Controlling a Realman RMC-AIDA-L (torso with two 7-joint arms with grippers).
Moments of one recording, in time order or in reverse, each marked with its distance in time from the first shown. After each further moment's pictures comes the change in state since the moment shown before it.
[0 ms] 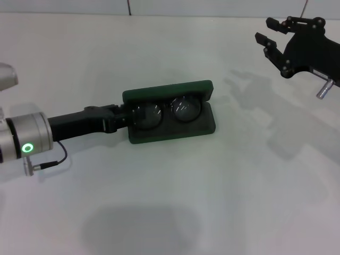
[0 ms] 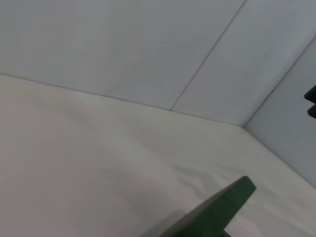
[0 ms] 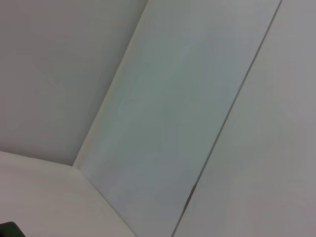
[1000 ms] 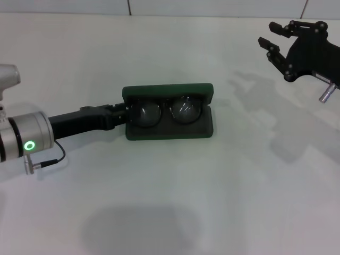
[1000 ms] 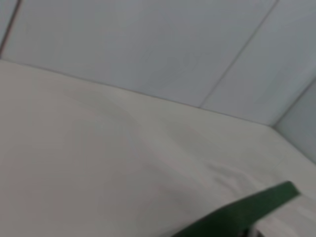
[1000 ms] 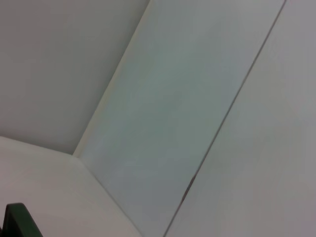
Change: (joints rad) left arm -0.003 -0.009 -0.002 -0.004 -0.008 -0.083 -0.027; right arm -0.002 -0.002 0.007 0.020 -0.001 -0.003 -0.056
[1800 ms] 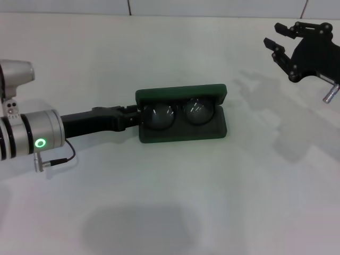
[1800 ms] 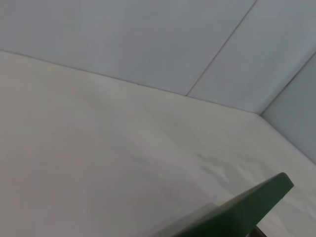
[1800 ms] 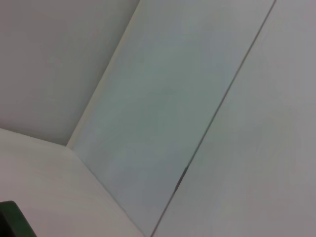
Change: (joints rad) left arm -0.034 -0.009 0.002 0.011 0.046 -0.001 -0.023; right arm 0.005 0.000 0.021 0.028 0.001 -0.001 -0.021
